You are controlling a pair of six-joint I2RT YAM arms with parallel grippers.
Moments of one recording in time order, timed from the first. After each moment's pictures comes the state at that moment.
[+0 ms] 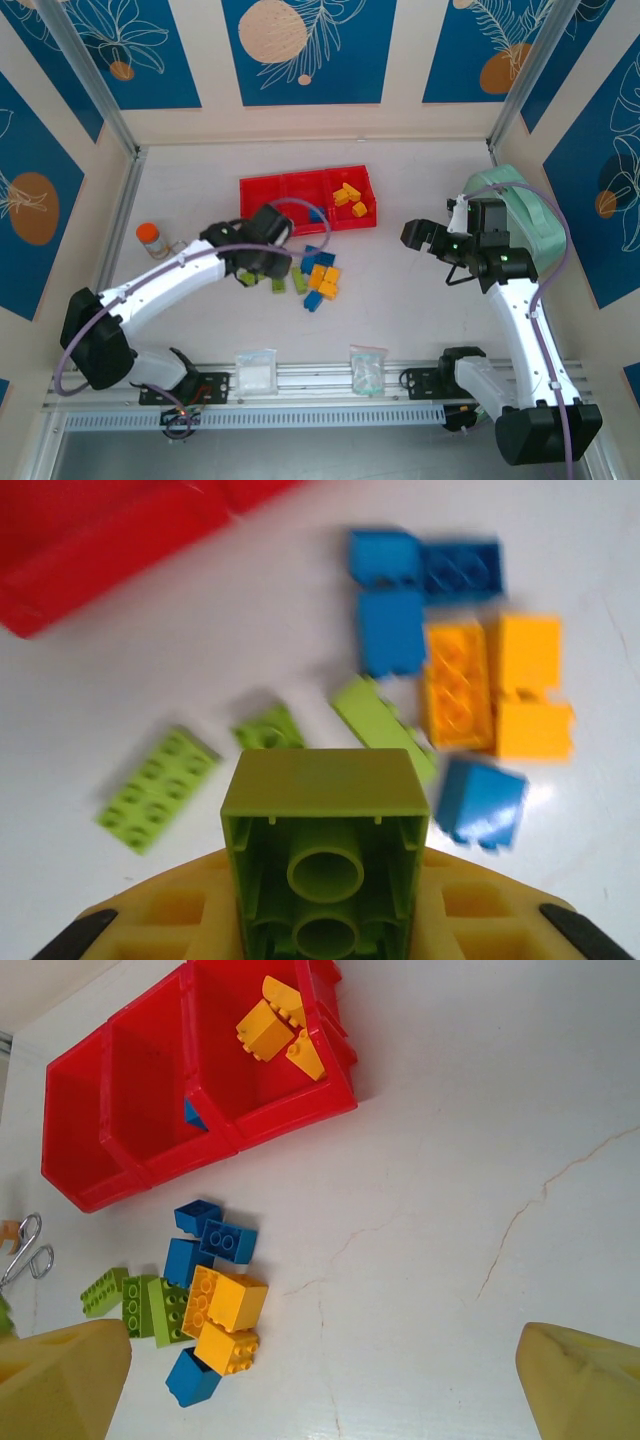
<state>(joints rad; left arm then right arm) -0.71 1.40 1.17 -0.88 -0.09 -0.36 0.04 0.92 0.94 -0.83 -0.34 0.39</state>
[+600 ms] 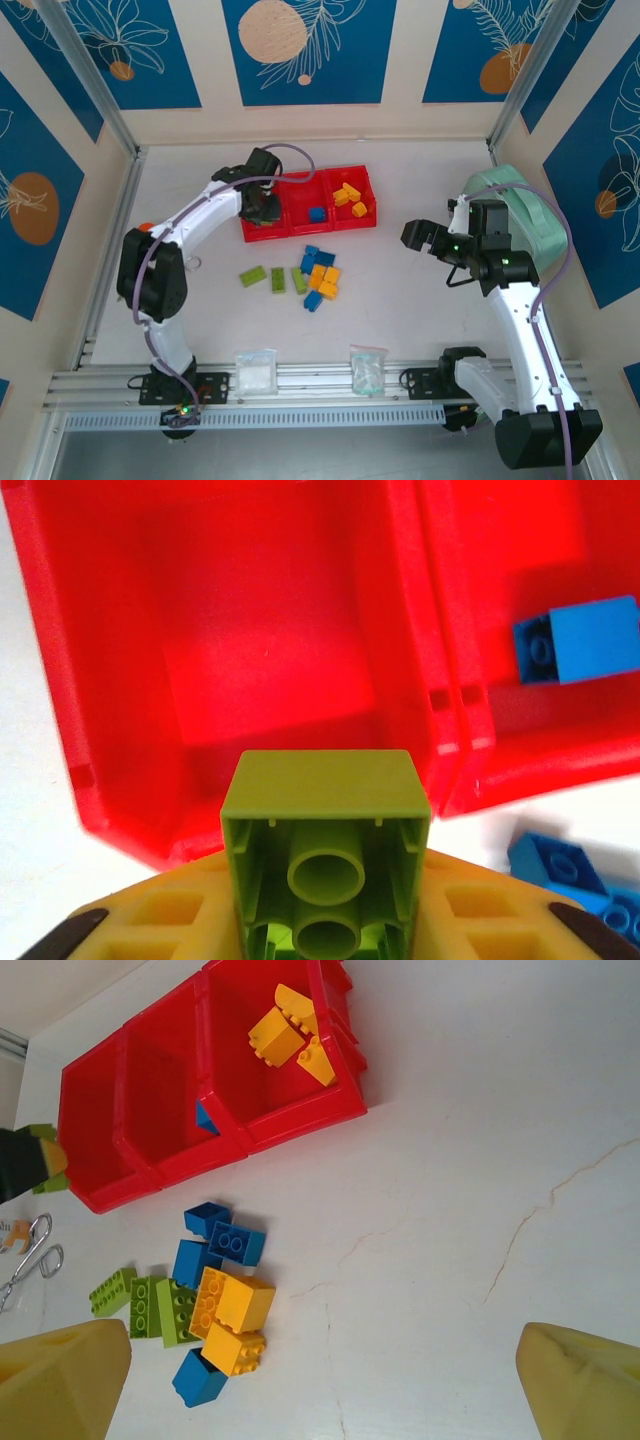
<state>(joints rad) -0.45 1.86 1.56 -0.84 -0.09 -0.39 0.03 0.90 0.93 -0.82 -0.35 0.39</state>
